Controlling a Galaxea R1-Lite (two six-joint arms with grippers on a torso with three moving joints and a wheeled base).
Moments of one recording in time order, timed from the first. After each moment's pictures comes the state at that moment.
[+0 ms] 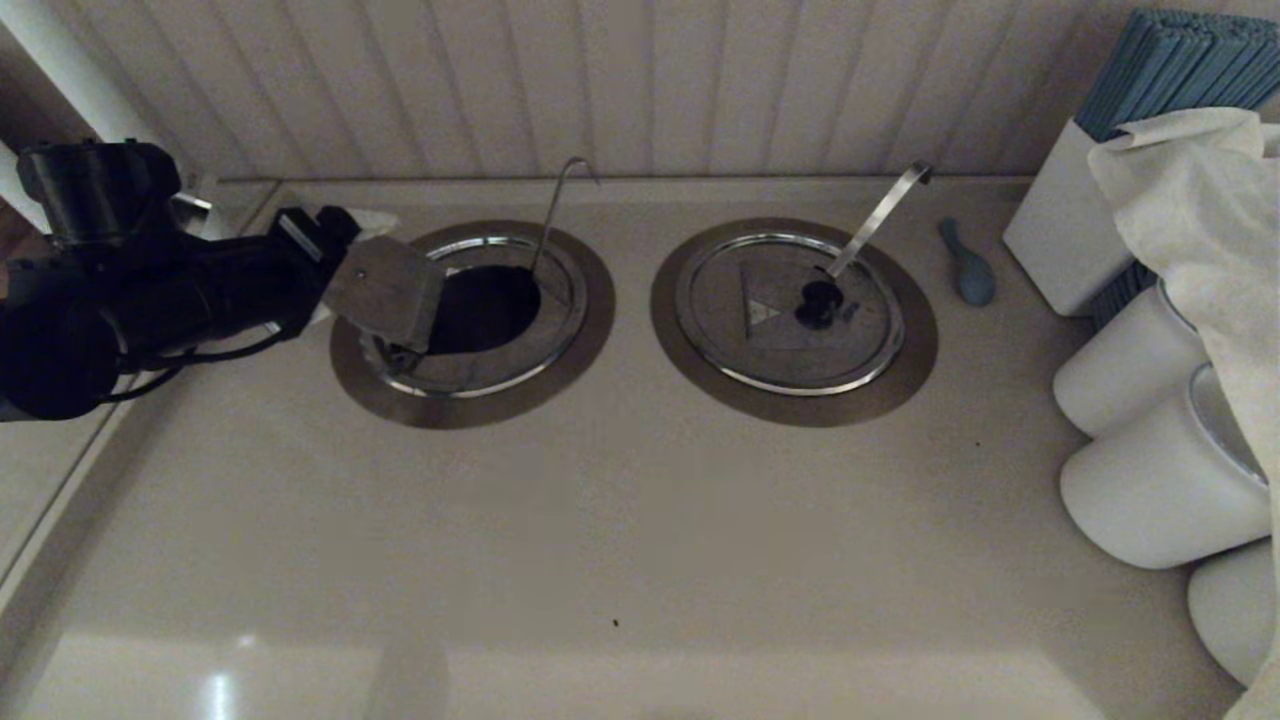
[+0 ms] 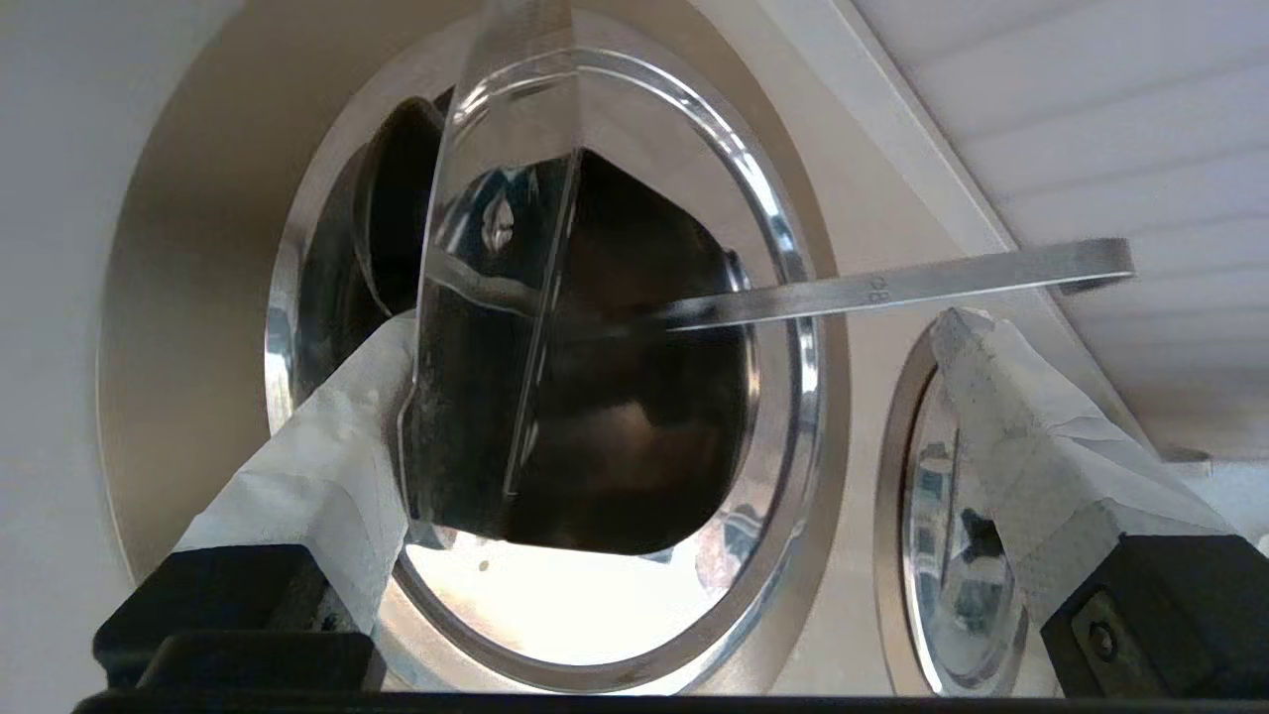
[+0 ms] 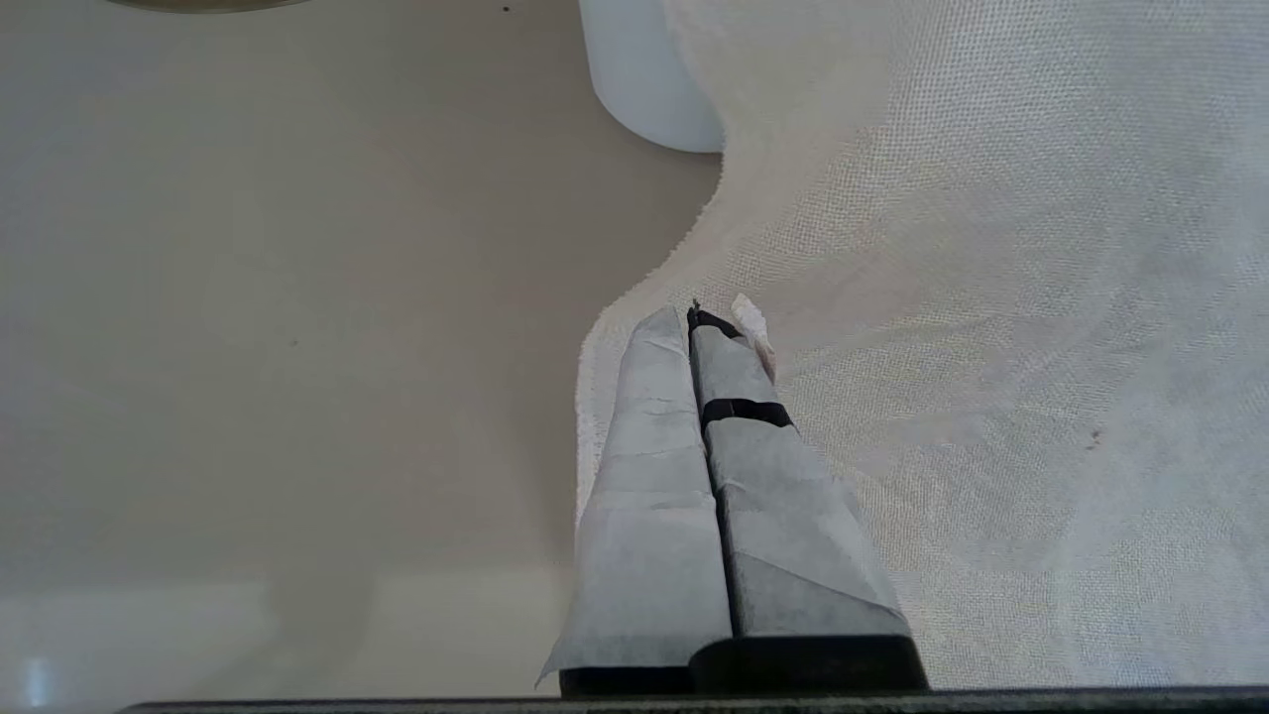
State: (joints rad) left arm 0.02 1.74 -1.21 -0.45 -0.32 -0.77; right arm 0.00 0.00 0.00 -0.01 -0.03 0.05
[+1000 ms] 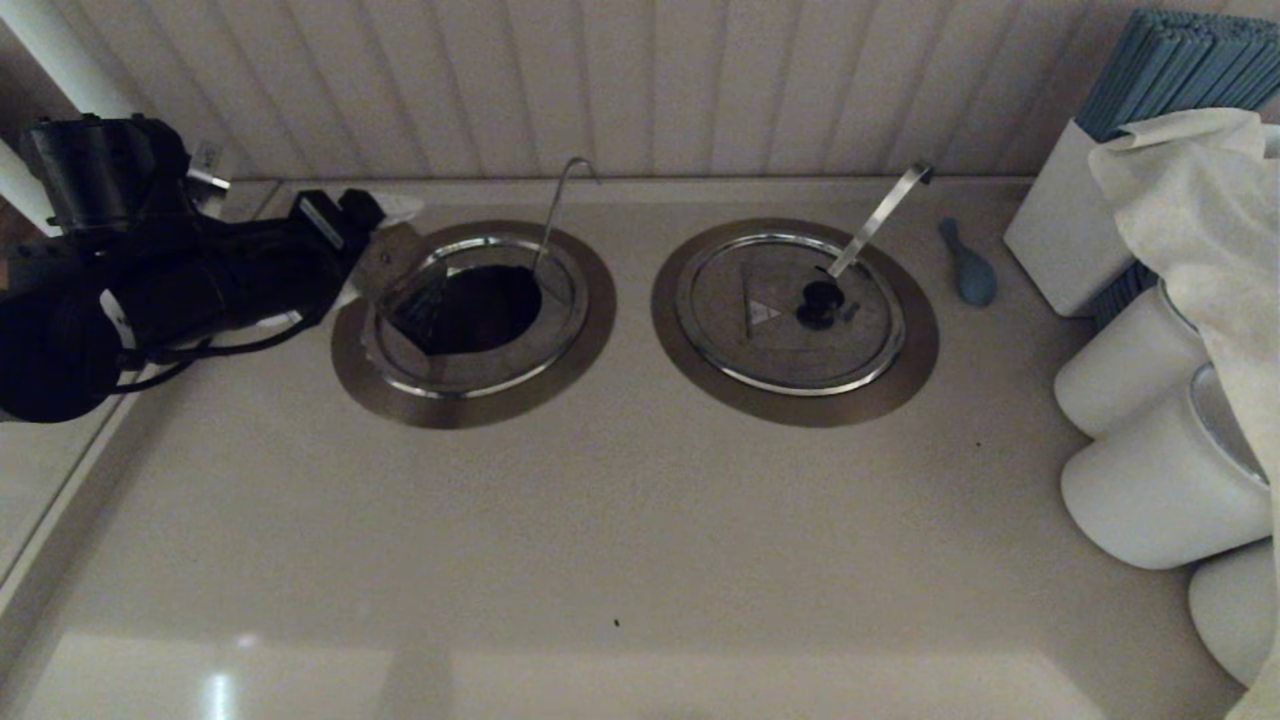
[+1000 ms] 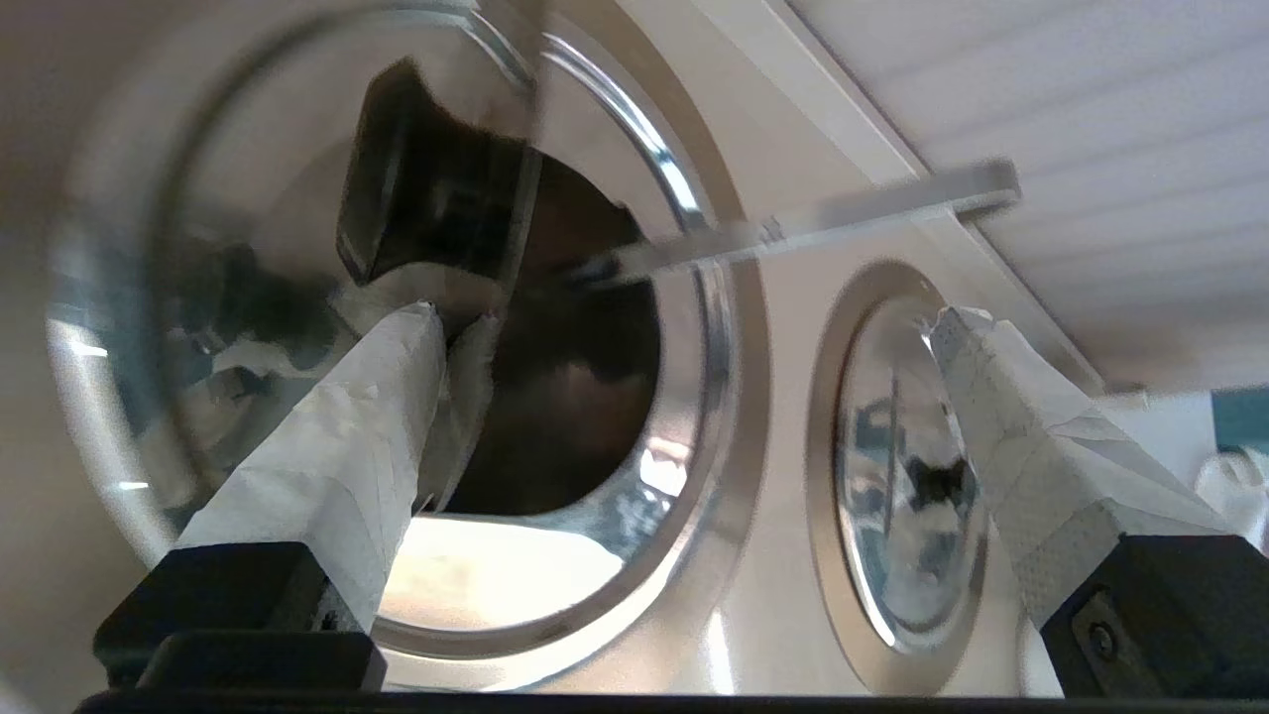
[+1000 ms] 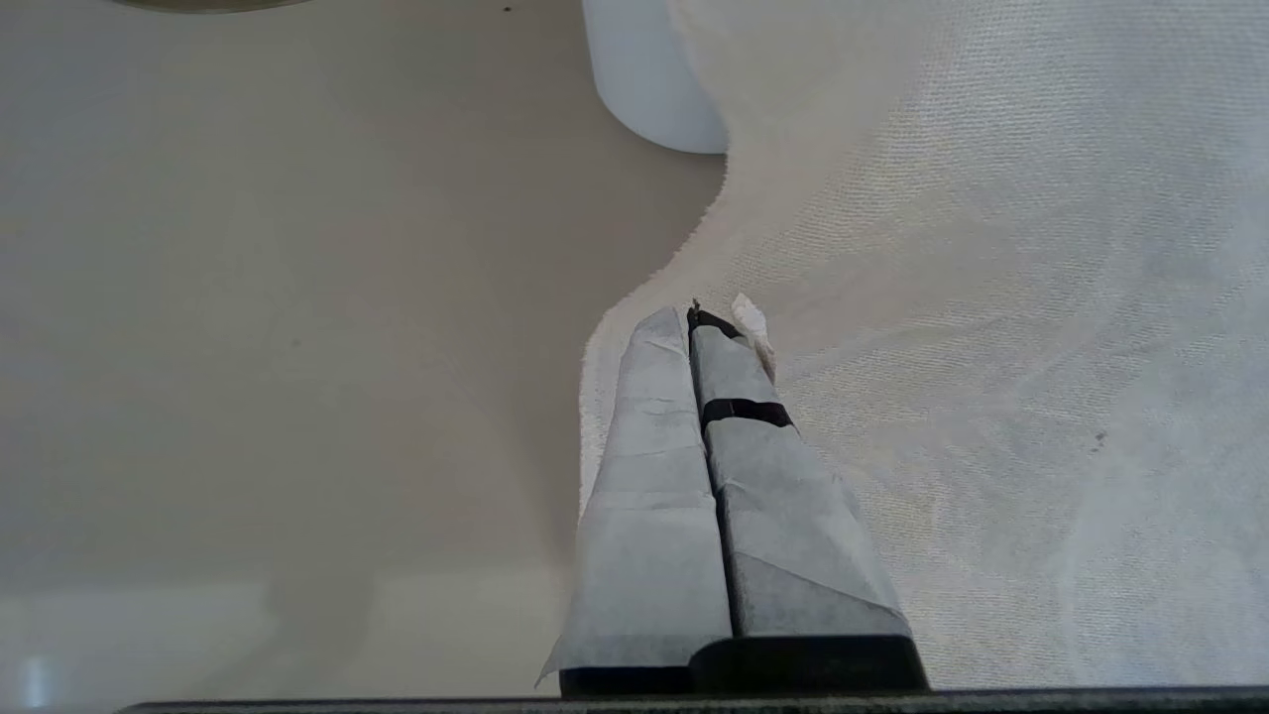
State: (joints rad) left arm -0.07 1.70 -1.20 -0.45 -0.30 -0.75; right arm 0.00 0.00 0.00 -0.01 -0.03 0.04
